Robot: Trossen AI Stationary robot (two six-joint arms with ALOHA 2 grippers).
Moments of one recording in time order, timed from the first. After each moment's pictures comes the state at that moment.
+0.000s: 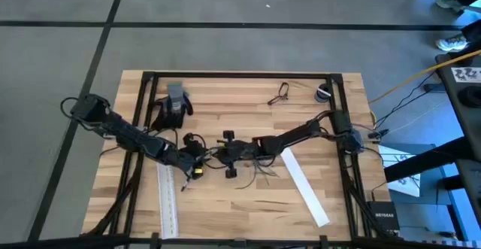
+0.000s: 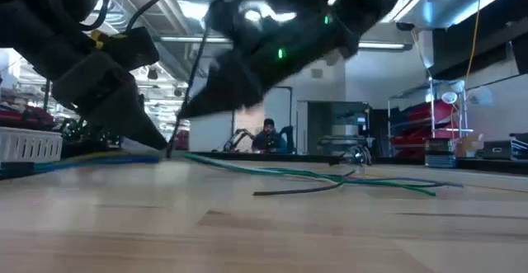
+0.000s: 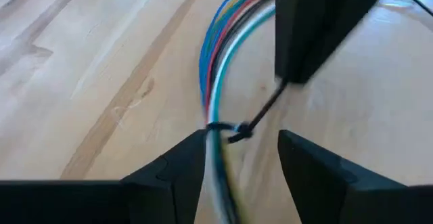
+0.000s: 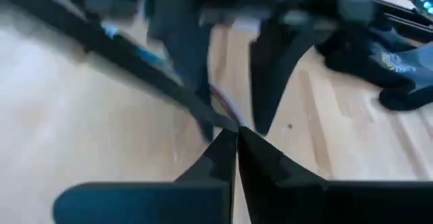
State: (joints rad) left arm -0.40 1.43 0.43 0.20 -0.56 -0.51; right arm 0.16 2.09 1.29 0.26 0.16 -0.12
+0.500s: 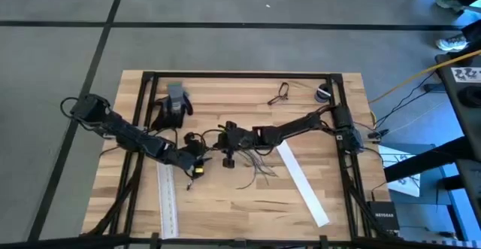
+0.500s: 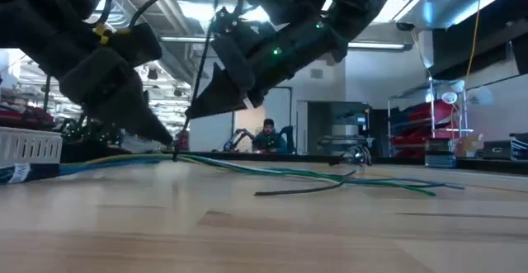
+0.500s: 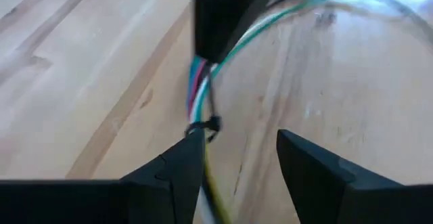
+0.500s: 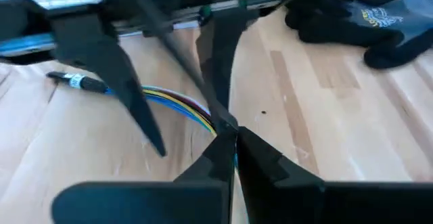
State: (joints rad) left arm -0.39 1.43 0.43 0.25 -0.57 -0.47; right arm 0.07 2.09 1.28 0.24 0.08 0.05
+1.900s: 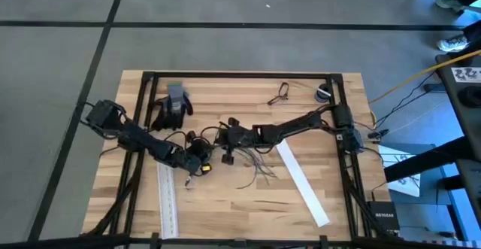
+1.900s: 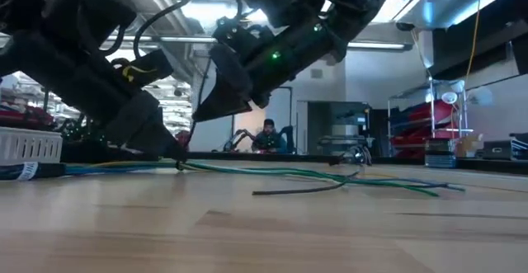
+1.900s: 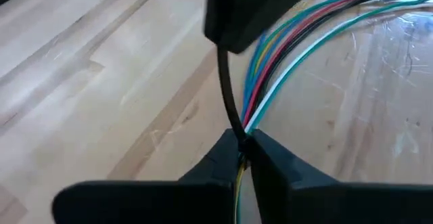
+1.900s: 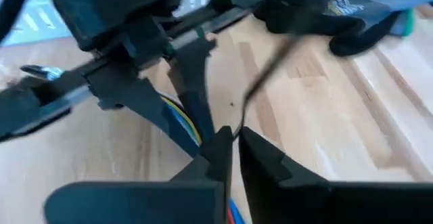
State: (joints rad) left arm -0.37 1.64 0.45 0.38 -0.76 -0.51; right arm 0.05 2.05 1.28 0.17 0.19 0.07
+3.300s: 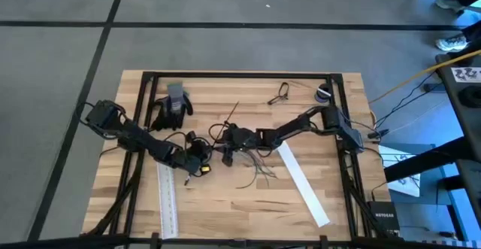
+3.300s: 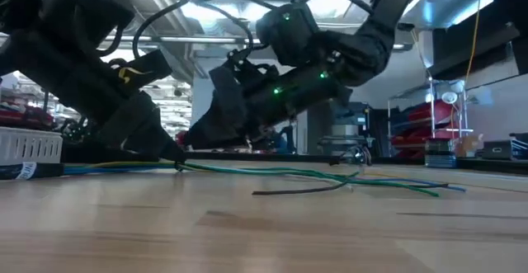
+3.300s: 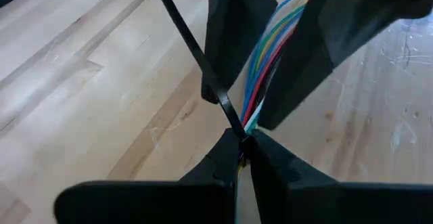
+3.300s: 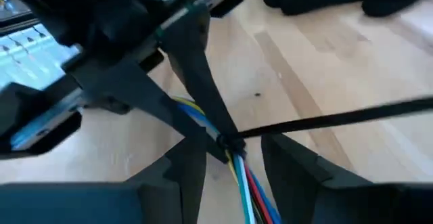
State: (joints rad) left arm -0.38 1.64 0.45 0.36 -0.76 -0.50; right arm 0.03 2.20 1.17 0.61 0.06 0.29
